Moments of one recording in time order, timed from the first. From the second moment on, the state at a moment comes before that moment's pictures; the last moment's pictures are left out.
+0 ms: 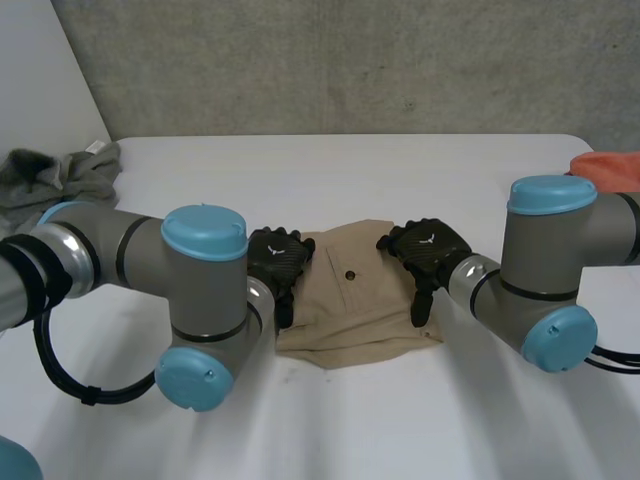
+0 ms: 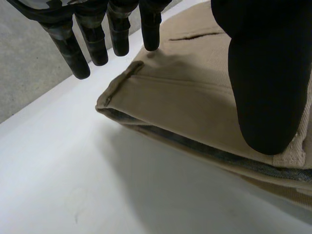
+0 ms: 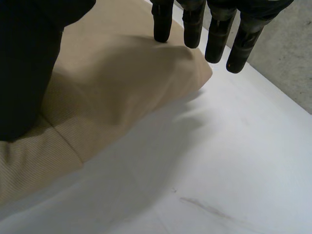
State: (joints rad) left arm 4.06 -2.33 -1.21 3.17 -1.68 3.40; right arm 1.99 -0.84 1.23 0.04 1.33 2.68; left_hand 0.21 0.21 0.21 0.21 0.05; right_hand 0.14 0.22 0.22 0.23 0.06
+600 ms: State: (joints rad) left arm 4.13 -1.89 -1.28 3.03 -1.22 3.37; right arm 1.99 -1.06 1.67 -0.22 1.26 2.73; left_hand 0.21 0.21 0.22 0.21 0.05; right_hand 0.14 0.22 0.22 0.23 0.06
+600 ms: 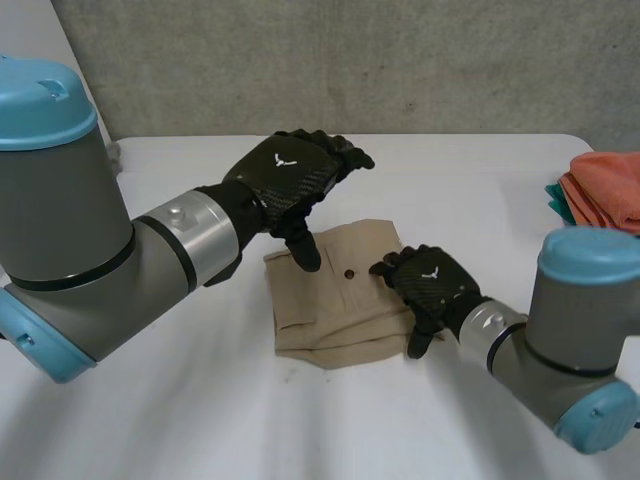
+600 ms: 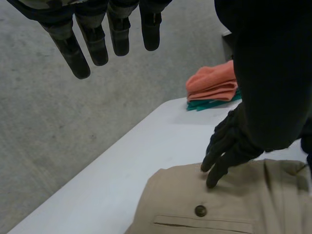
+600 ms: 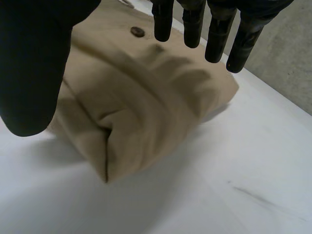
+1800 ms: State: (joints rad) left arm 4.13 -1.90 -1.28 3.03 -1.21 3.36; right arm 2.02 -0.84 1.38 -0.44 1.20 2.67; left_hand 0.21 0.21 0.22 0.21 0.05; right_hand 0.92 1.17 1.09 1.18 0.91
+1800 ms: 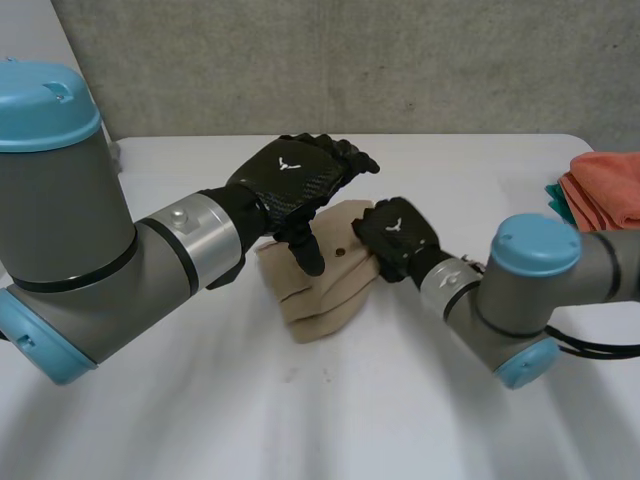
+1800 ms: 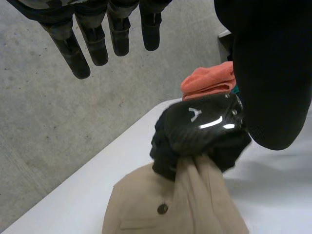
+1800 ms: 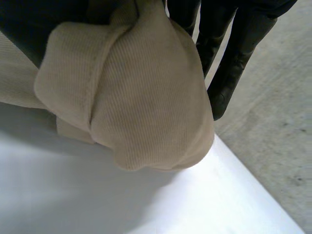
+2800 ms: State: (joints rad) left arm 4.13 -1.89 -1.28 3.04 -1.21 3.36; right arm 1.16 -0.61 0.92 -0.89 0.75 3.24; left_hand 0.21 0.21 0.22 0.21 0.05; right_hand 0.95 1.17 1.16 1.19 0.94
